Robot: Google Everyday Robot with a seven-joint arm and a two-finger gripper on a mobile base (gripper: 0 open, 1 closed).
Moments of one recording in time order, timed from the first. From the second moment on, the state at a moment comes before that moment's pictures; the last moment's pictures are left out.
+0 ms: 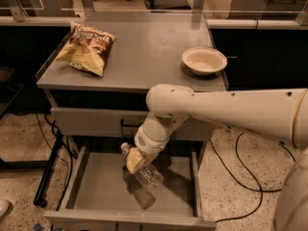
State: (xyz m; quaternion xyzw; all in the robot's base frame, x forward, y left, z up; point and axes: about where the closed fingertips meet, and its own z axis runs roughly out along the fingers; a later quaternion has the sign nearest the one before) arm 0.476 0.046 0.630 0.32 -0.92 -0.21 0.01
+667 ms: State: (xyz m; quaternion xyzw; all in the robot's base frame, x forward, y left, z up) arm 0.474 0.053 0.579 0.30 -0.93 -0.22 0.05
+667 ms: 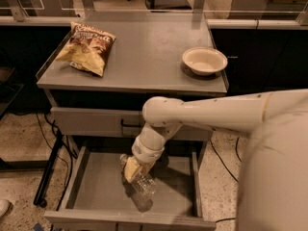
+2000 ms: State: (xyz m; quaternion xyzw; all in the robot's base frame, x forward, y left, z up) arm 0.472 0.076 0.472 0.25 -0.93 -0.24 0.10
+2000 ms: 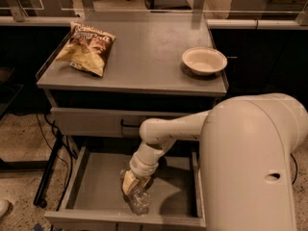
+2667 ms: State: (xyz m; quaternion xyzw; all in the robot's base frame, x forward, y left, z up) arm 0.478 0.067 0.422 0.20 -0.94 -0.26 0.13
